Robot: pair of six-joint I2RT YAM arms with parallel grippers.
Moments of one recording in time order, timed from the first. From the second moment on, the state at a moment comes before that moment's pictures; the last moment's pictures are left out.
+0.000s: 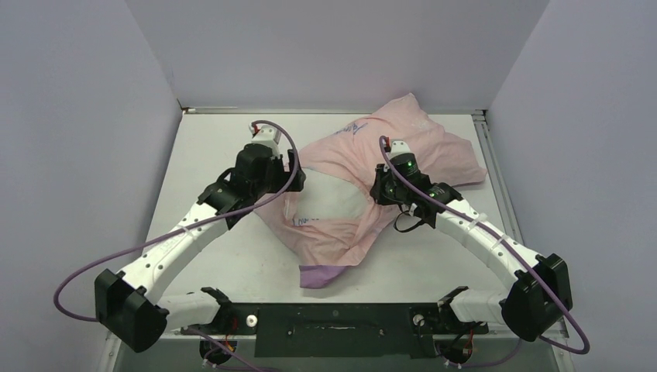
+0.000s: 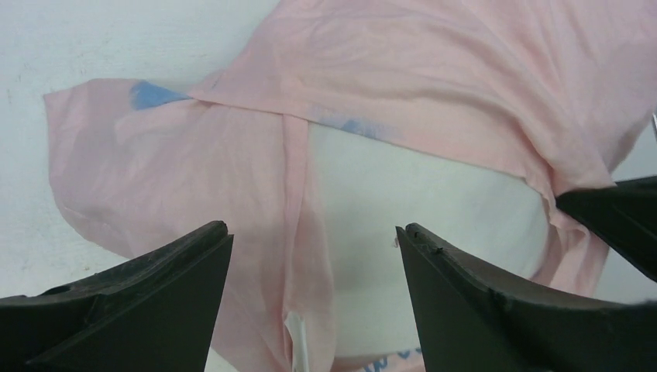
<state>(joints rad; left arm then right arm) -0.59 1.16 1.05 -0.42 -0.16 -0.47 0.57 1.26 0.98 -0.43 0.05 0.38</state>
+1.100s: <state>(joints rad) -0.46 1.17 0.76 -0.27 -0.32 -0.58 0.59 1.25 1.00 -0.48 0.13 0.33</state>
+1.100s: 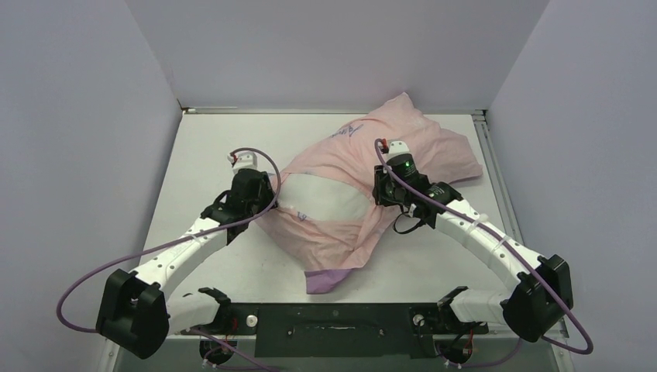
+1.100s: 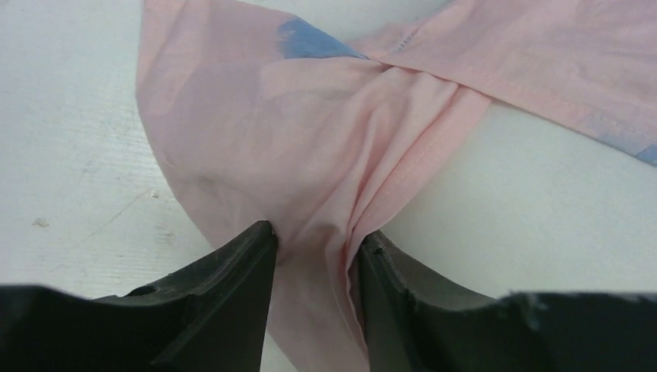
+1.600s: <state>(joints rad) -0.45 1.05 0.57 -0.12 -0.21 -0.66 0.91 1.42 1.46 -0.58 0.18 0.22</state>
